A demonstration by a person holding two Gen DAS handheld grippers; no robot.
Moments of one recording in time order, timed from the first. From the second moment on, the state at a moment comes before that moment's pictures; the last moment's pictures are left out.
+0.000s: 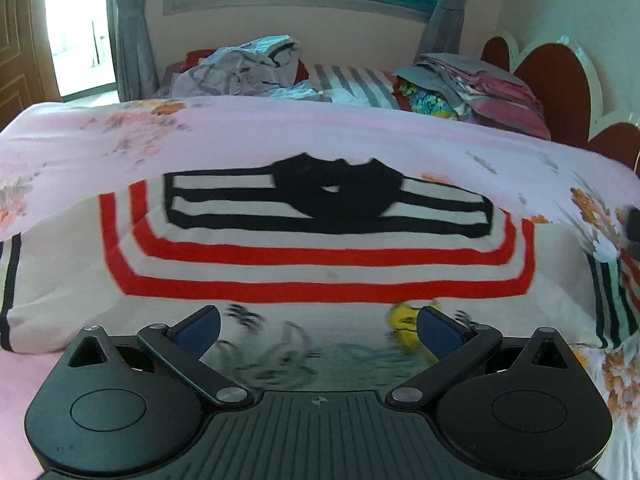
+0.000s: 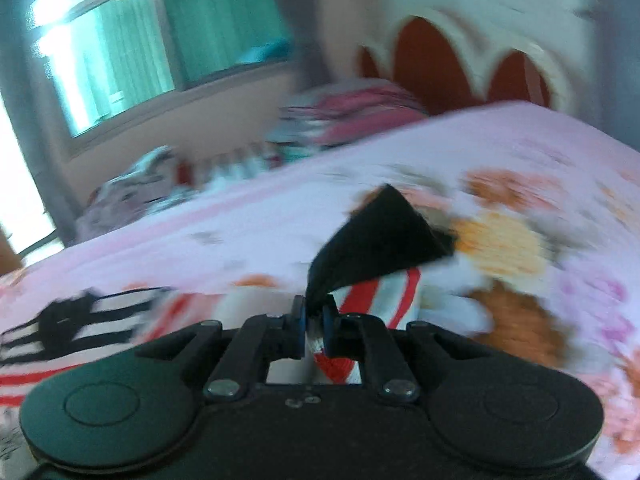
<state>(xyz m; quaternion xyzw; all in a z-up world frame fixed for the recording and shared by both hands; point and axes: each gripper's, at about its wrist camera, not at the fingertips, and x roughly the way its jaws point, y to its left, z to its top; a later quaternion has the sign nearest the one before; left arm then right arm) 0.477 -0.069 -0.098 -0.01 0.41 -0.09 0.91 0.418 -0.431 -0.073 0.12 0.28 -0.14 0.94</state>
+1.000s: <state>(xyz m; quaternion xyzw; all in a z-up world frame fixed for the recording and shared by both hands) 0.546 -0.031 -0.154 -0.07 0.41 -0.17 0.89 0.430 -0.305 -0.077 0.09 0.31 -0.08 0.94</state>
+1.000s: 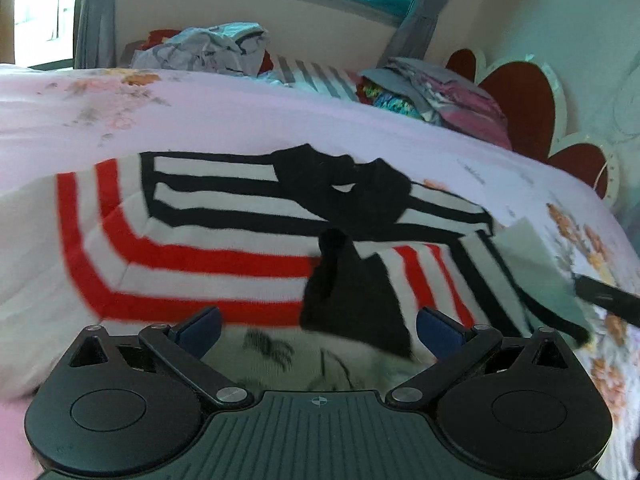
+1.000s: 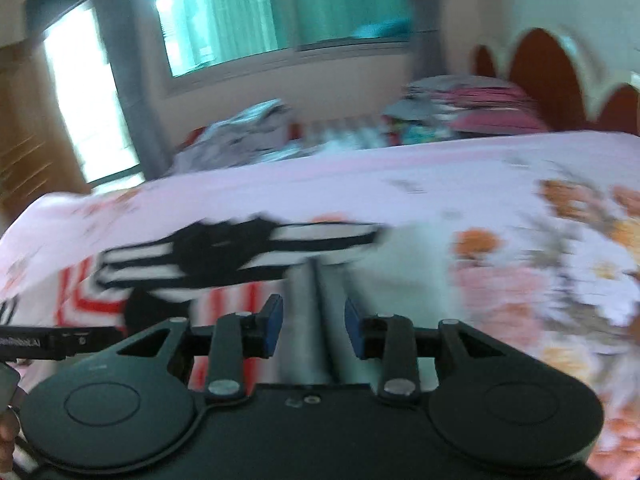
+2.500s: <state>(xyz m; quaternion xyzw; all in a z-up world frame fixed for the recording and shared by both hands) 0.558 0.000 -0.179 -0.07 0.39 -0.13 0.91 0.534 -0.396 -0.146 0.10 0.39 -0.07 0.91</state>
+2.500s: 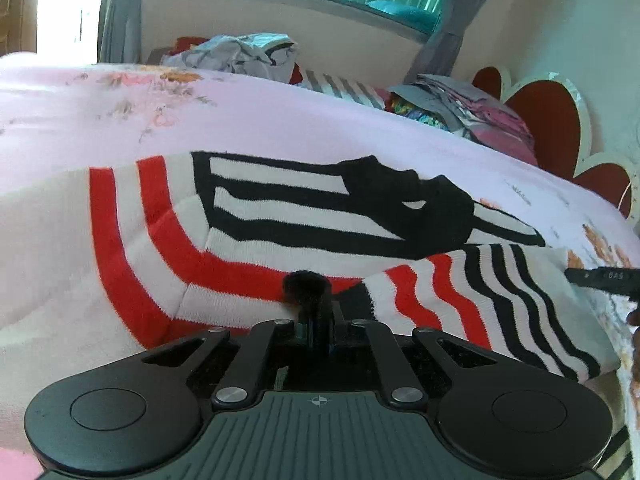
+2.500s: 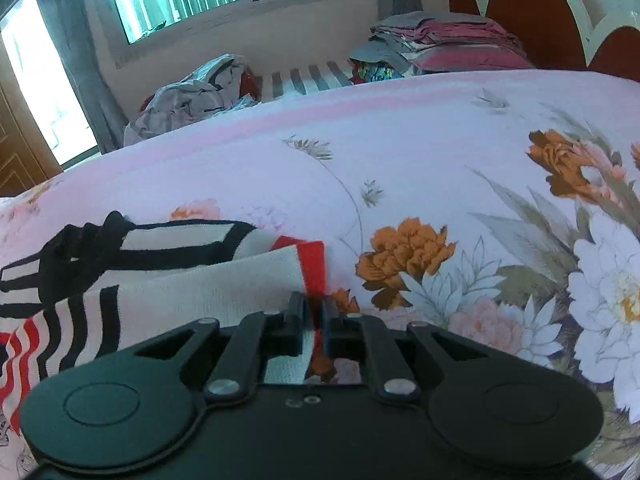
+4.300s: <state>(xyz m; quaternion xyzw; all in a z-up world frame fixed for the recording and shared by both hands) 0.511 -0.046 -0.172 0.05 0.39 -0.16 0.90 0.441 -0.306 -0.132 0.02 0.45 -0.04 0.89</state>
